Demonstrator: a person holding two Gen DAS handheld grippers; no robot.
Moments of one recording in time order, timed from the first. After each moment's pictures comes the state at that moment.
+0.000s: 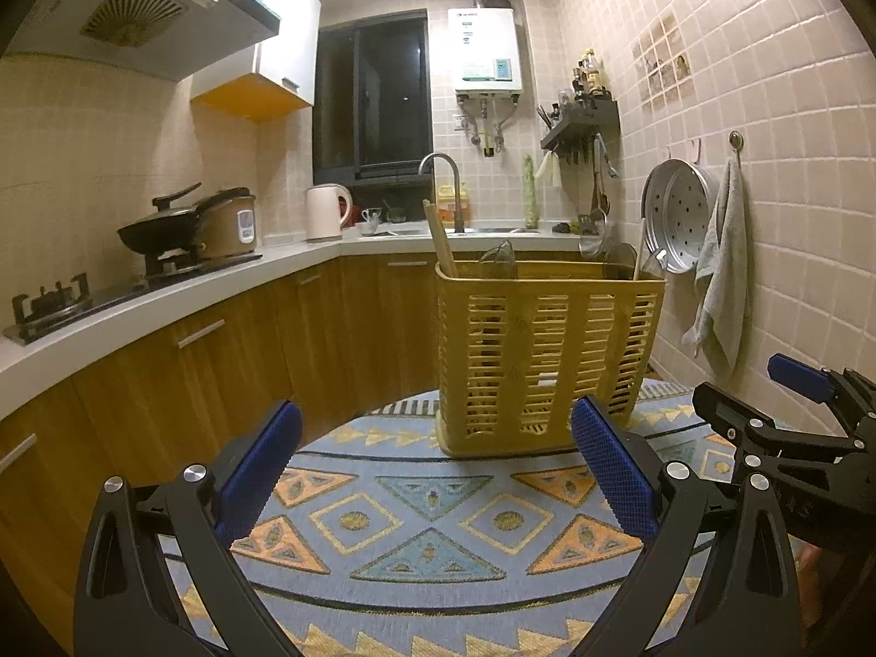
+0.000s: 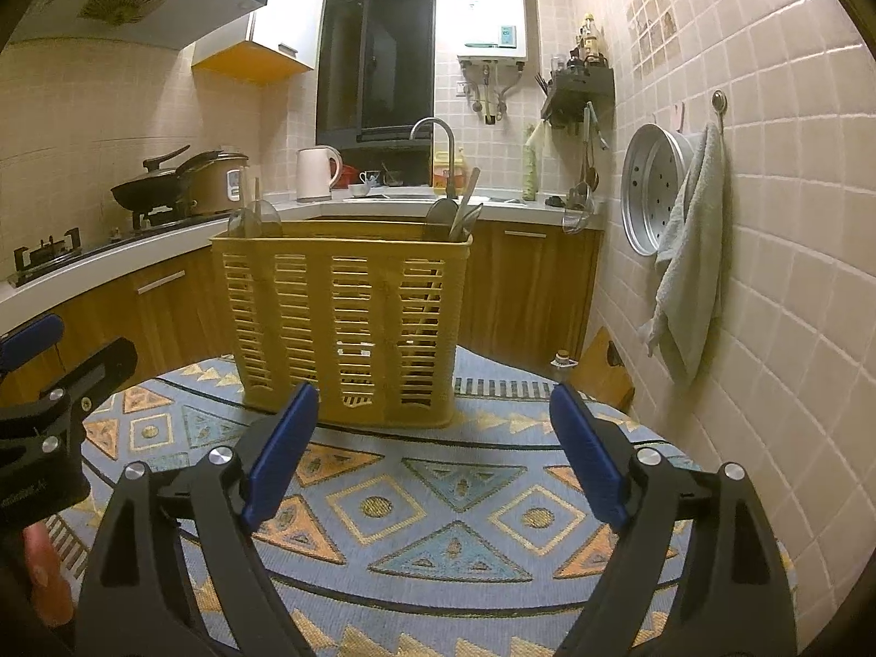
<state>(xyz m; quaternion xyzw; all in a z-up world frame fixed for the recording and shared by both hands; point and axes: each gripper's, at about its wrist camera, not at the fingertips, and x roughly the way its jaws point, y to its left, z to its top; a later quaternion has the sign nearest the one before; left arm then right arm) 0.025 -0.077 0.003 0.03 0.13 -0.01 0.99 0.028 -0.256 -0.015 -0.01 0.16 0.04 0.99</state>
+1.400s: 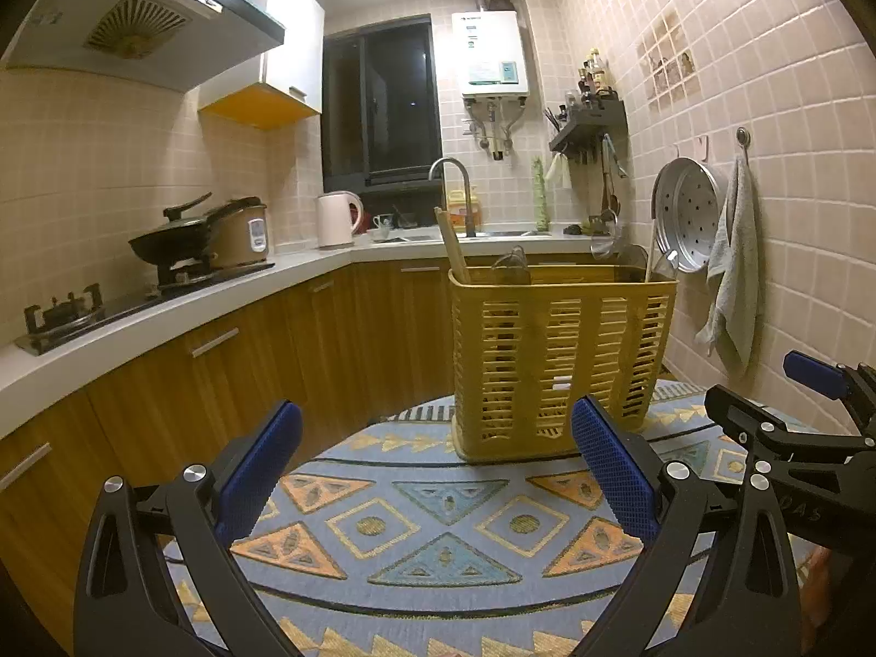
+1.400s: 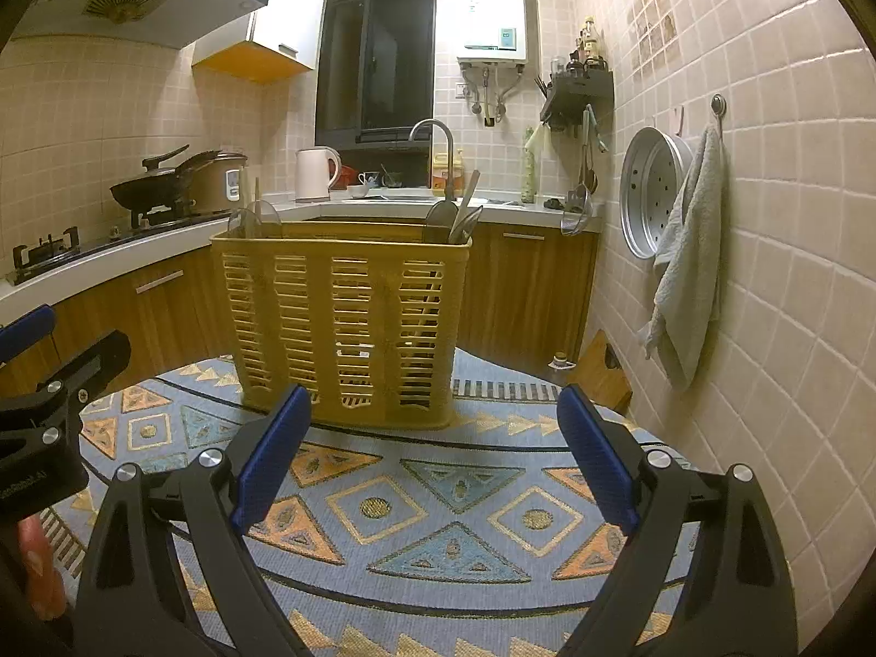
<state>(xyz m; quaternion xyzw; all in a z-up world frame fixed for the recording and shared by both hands) 0.023 -0.075 0.007 0.04 0.13 0.01 0.99 0.029 -0.256 -0.016 -0.01 0.16 0.04 0.99</state>
